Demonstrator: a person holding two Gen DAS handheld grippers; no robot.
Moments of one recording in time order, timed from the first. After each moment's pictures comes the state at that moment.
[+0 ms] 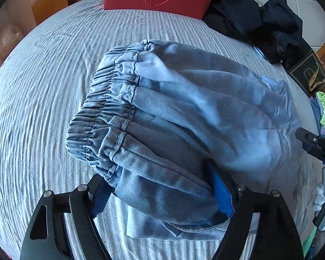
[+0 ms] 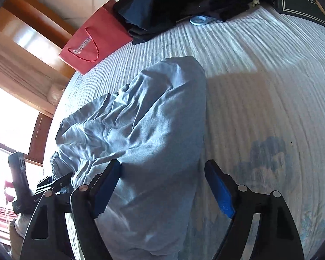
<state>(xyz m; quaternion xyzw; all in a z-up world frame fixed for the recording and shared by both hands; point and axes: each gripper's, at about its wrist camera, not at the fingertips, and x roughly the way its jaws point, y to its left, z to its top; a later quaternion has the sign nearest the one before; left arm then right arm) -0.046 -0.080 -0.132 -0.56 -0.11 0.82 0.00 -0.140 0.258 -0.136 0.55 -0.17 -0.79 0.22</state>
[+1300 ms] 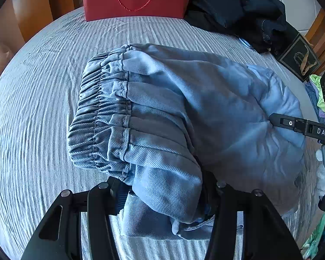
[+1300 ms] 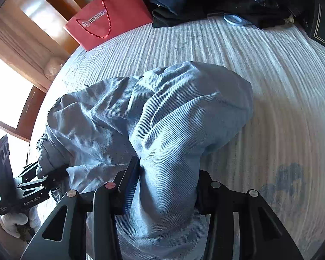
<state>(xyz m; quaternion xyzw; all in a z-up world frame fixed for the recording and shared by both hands) -0.042 -0.066 -0.123 -0.54 -0.07 0.84 0.03 -0.141 0.206 -0.136 0.56 -0.06 -0.79 0.23</state>
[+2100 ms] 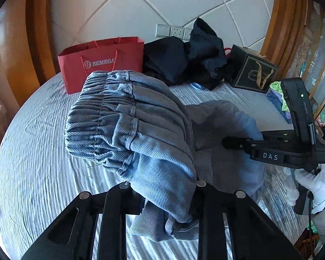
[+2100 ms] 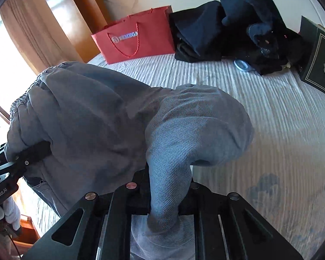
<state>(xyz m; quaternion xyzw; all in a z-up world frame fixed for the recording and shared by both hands) -0.031 -0.013 -0.006 -0.41 0.00 0.90 0.12 -0.095 0.197 -0.063 0.48 -0.03 -0.84 0.24</state>
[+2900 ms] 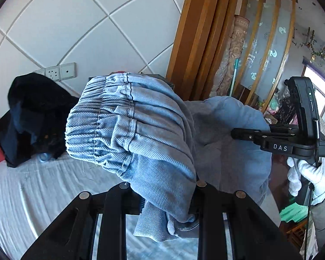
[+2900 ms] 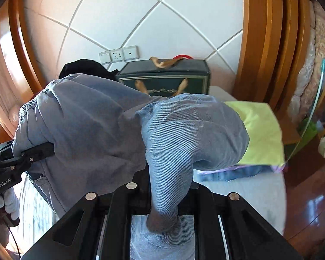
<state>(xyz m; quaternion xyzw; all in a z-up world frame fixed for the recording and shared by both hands) -0.113 0.416 0.079 -0.34 -0.02 0.89 0.31 -0.095 0.625 0.081 0.40 0.01 -0.91 0.06</state>
